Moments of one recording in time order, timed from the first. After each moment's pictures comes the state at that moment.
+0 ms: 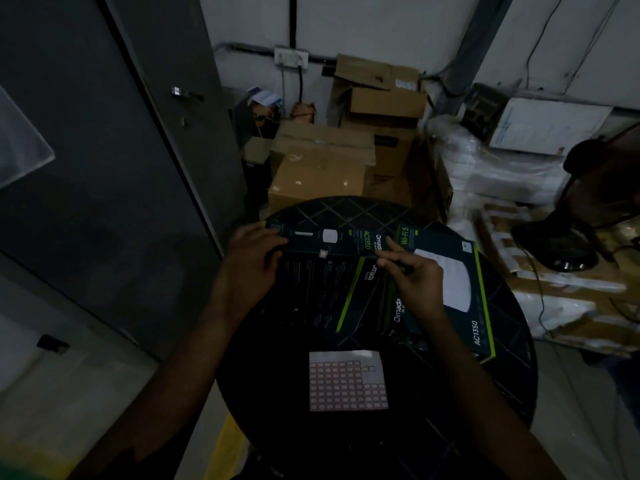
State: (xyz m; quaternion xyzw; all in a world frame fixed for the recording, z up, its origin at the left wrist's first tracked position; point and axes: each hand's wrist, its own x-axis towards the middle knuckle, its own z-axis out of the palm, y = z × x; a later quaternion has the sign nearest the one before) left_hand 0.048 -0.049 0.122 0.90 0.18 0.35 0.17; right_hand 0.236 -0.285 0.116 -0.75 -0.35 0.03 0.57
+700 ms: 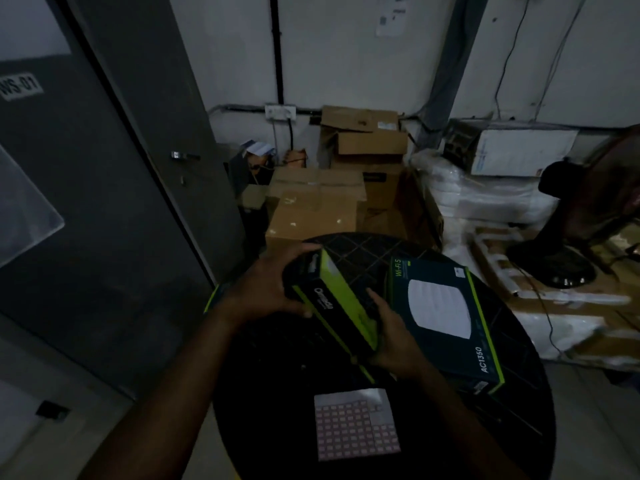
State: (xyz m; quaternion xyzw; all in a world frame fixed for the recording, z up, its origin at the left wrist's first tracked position) left_hand 0.078 -0.049 0.196 0.92 0.01 0.15 0.36; right_hand 0.225 -0.297 0.075 -0.81 -0.40 0.18 0.39
